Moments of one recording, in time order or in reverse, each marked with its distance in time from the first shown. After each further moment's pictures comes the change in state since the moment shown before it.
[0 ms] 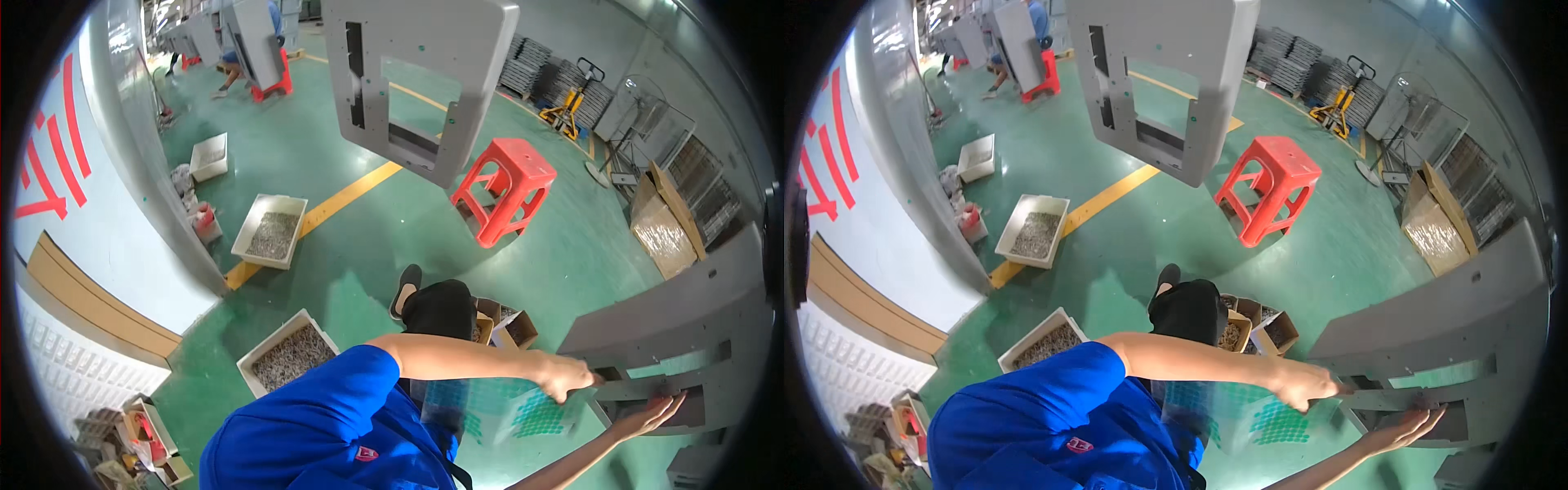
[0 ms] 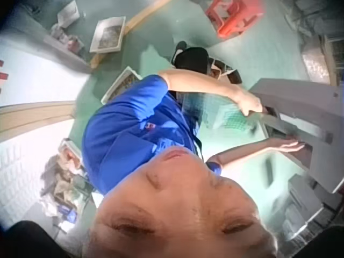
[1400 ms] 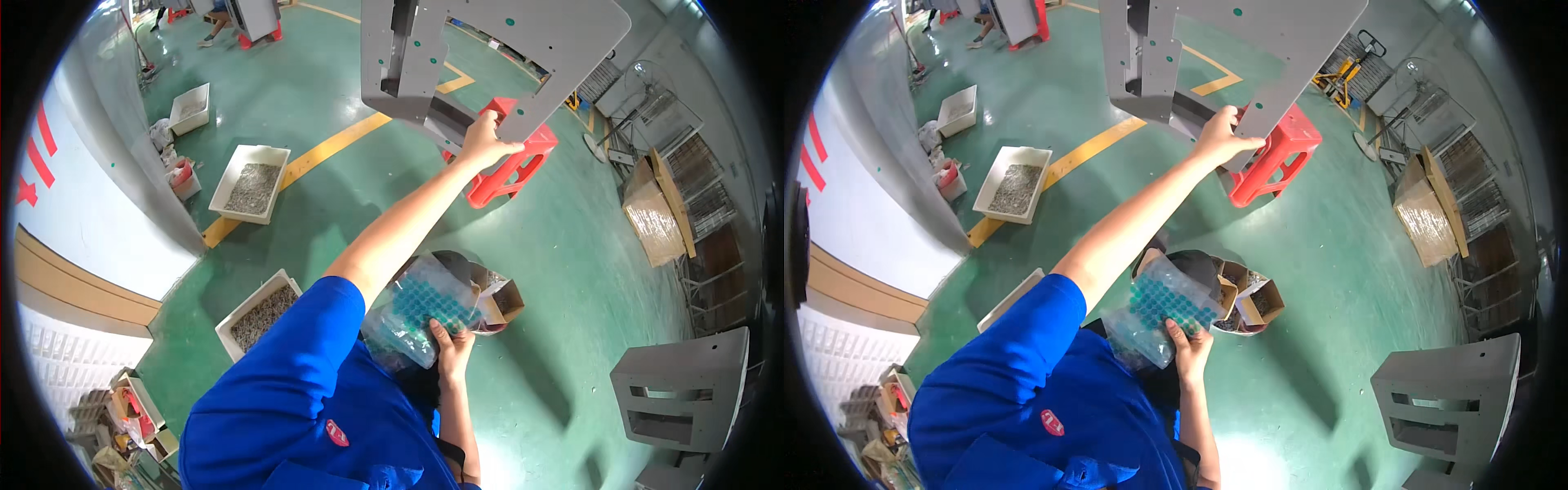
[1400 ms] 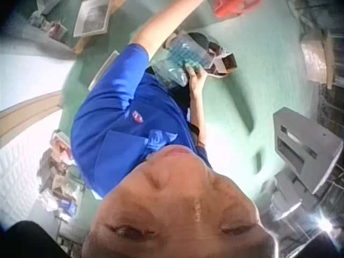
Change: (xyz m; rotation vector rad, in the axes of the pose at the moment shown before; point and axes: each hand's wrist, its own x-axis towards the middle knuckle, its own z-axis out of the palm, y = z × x) left_hand -0.133 -0.220 -0.189 -0.008 1.431 -0.513; right_hand -0.285 -0.052 0.096 0.501 -1.298 0.848
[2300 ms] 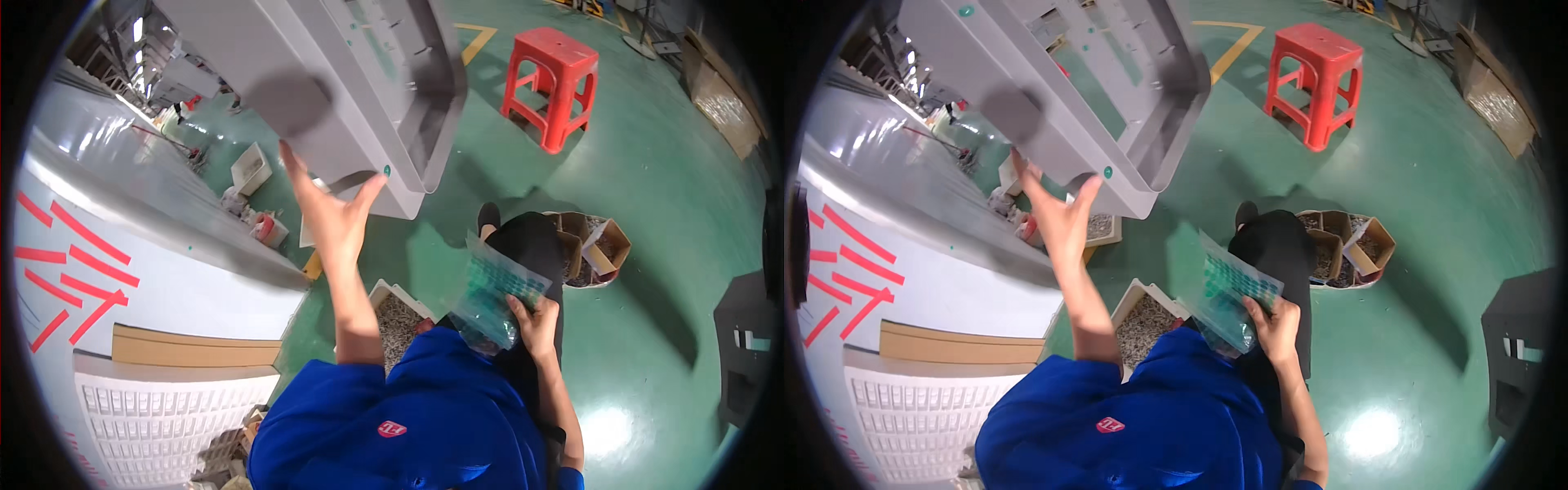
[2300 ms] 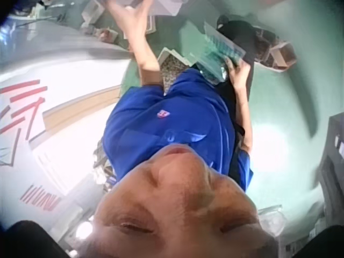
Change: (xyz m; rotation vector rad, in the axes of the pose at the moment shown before) left_hand -0.161 0.092 -0.196 0.576 0.367 0.159; right_hand 0.006 0.009 -0.007 -0.373 -0.017 -0.205
